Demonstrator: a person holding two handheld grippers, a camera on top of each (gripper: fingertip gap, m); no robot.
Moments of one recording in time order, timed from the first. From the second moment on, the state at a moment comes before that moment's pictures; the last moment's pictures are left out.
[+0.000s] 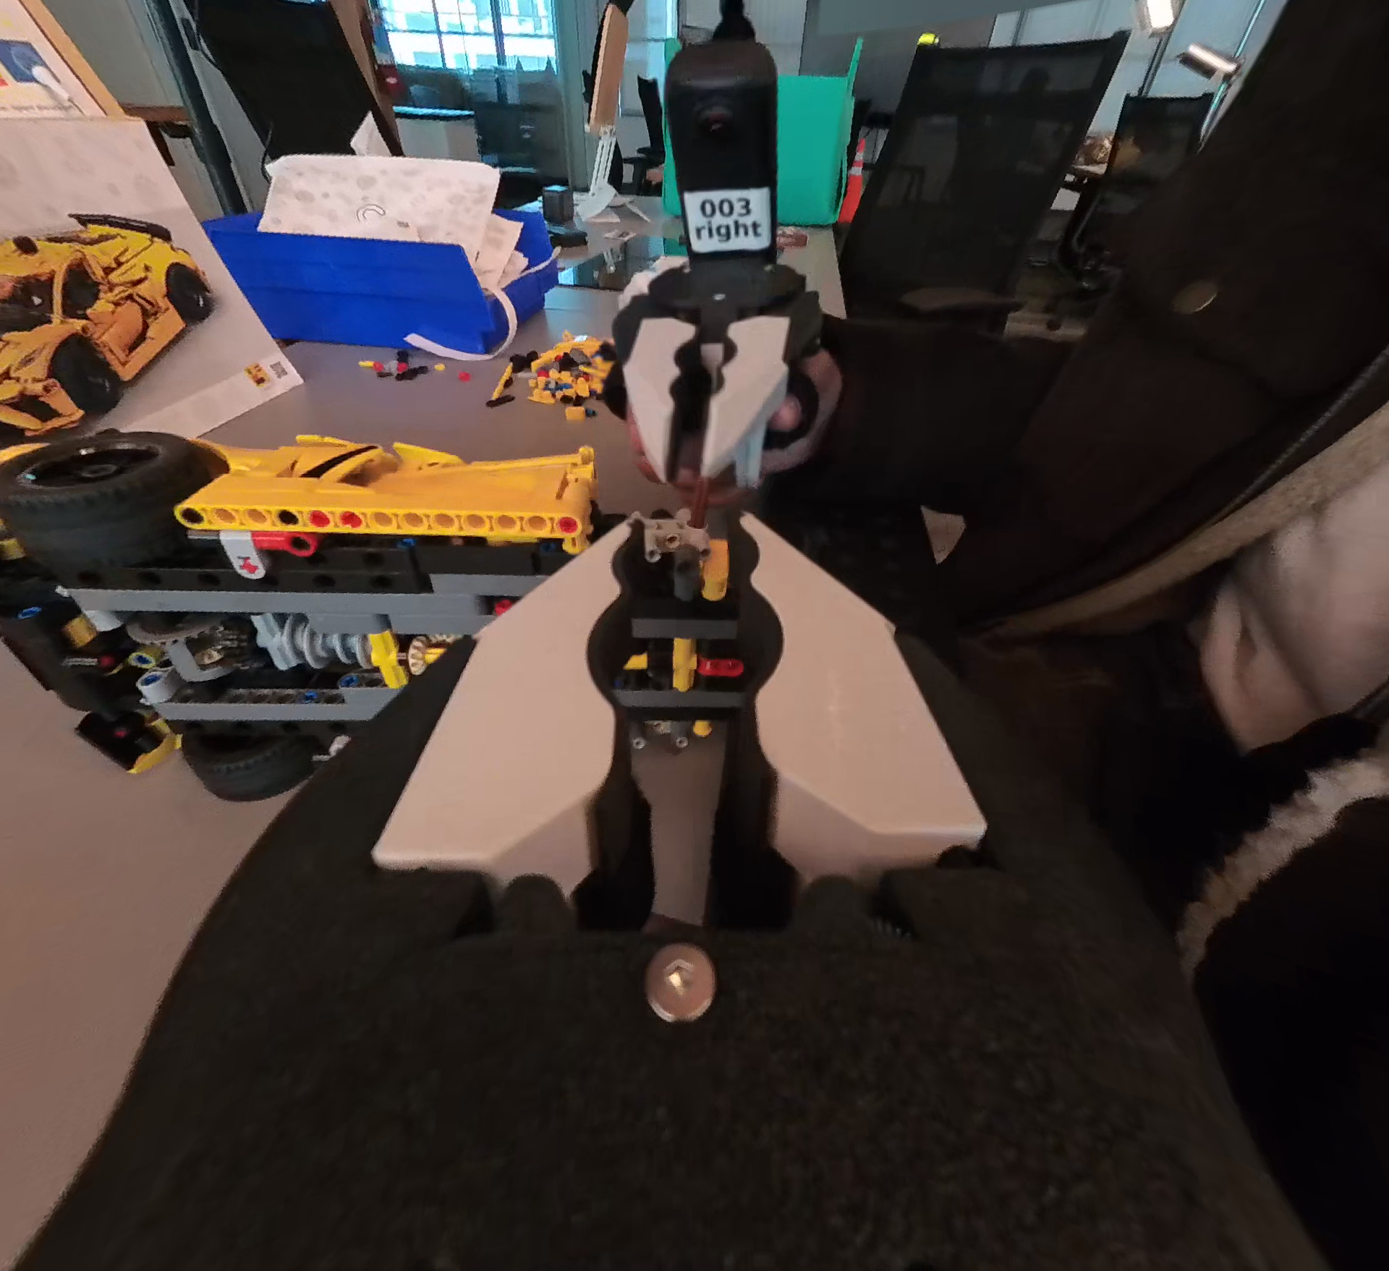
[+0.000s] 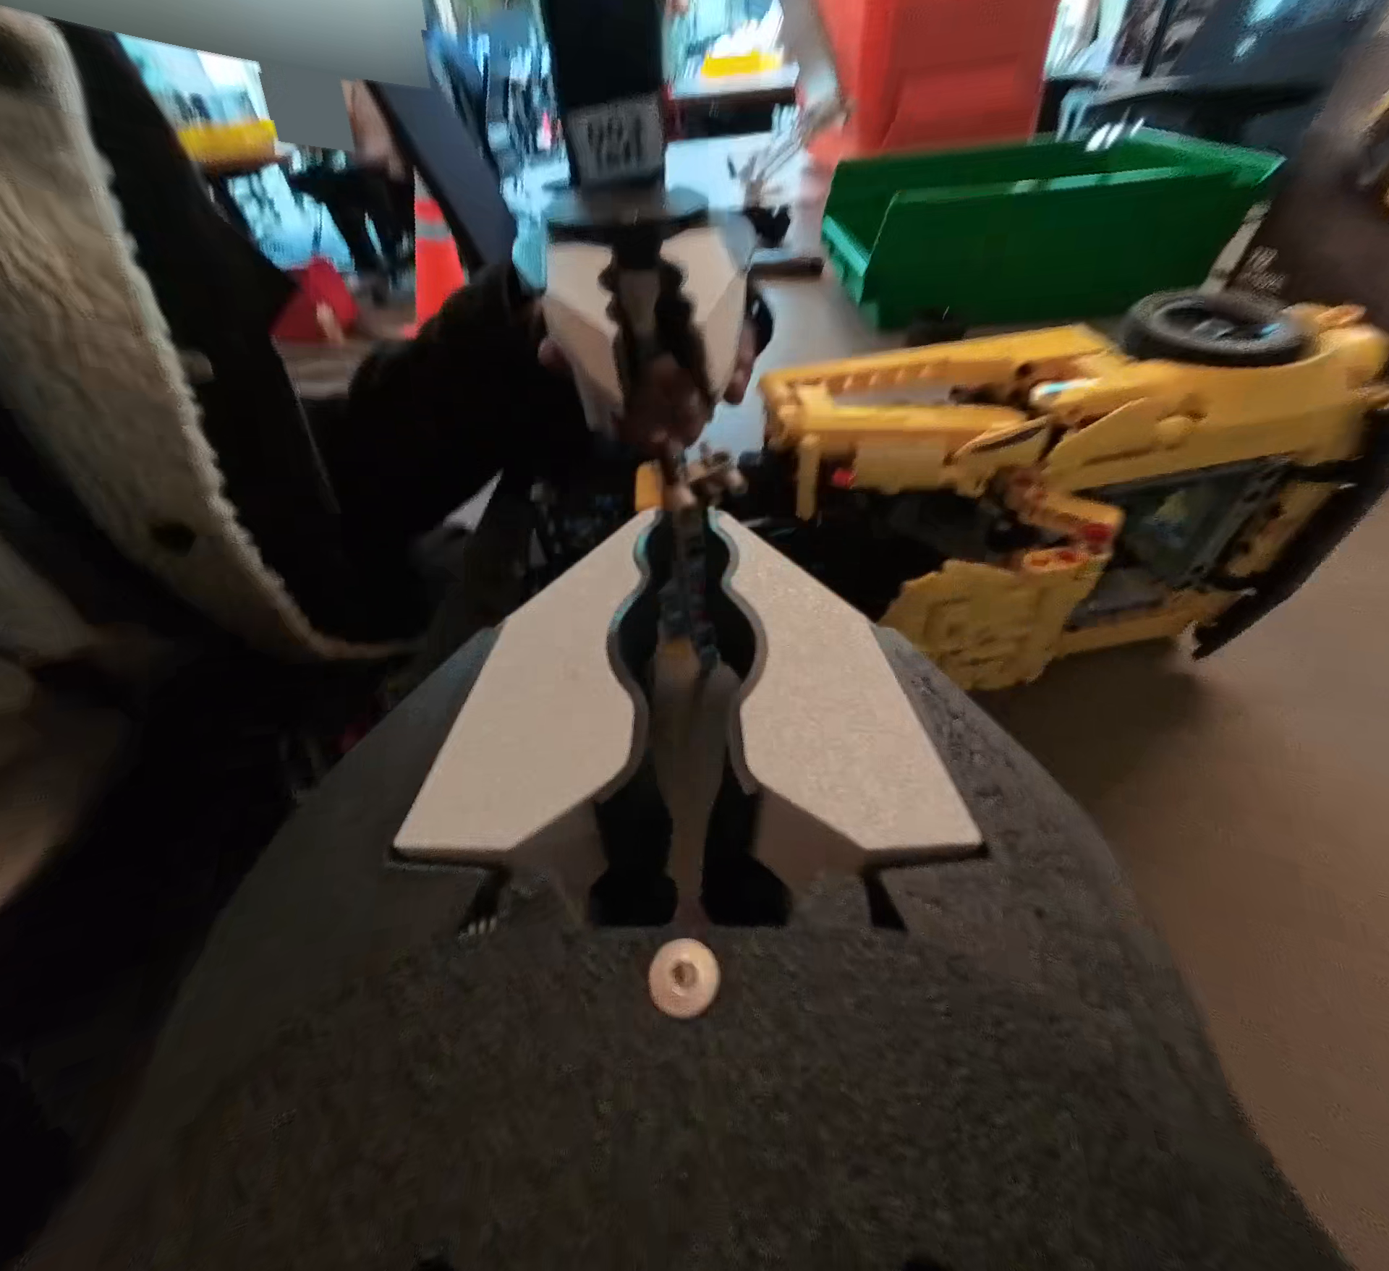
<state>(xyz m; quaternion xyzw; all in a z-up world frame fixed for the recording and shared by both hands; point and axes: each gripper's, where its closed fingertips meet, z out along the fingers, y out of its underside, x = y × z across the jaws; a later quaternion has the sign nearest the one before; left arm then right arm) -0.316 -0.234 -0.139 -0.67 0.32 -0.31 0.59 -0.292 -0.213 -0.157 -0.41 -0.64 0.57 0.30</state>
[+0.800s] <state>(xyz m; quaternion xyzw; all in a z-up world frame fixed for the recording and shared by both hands) -0.298 -0.240 -0.164 -0.69 0.38 -0.29 0.54 -0.295 -0.189 -0.131 -0.43 -0.57 0.62 0.33</state>
